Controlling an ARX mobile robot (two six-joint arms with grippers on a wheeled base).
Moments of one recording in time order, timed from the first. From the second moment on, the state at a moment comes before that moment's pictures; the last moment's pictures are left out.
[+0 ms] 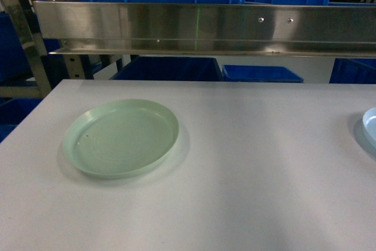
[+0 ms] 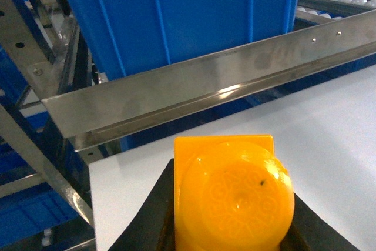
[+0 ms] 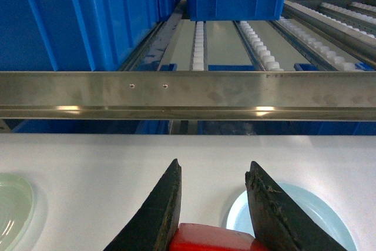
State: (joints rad) left arm -0.06 1.18 0.88 0.07 0.25 0.17; right arm -0.03 1.05 0.79 0.10 -0.08 0.03
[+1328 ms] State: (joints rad) left arm -0.06 1.18 0.88 0.07 0.25 0.17; right arm -0.03 1.05 0.79 0.09 -0.08 0.03
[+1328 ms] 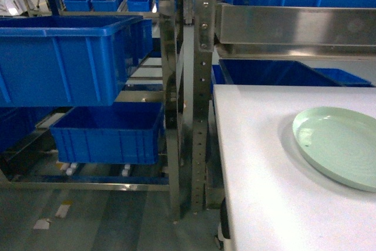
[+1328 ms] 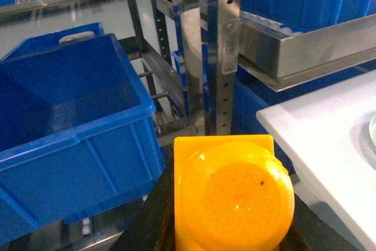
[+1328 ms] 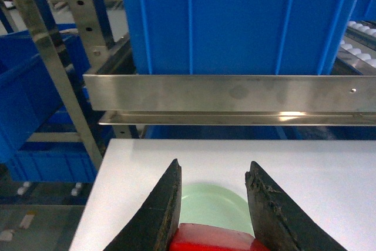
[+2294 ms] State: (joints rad) left arm -0.06 1.18 0.88 0.07 0.25 0.17; right arm -0.03 1.05 0.79 0.10 -0.08 0.03
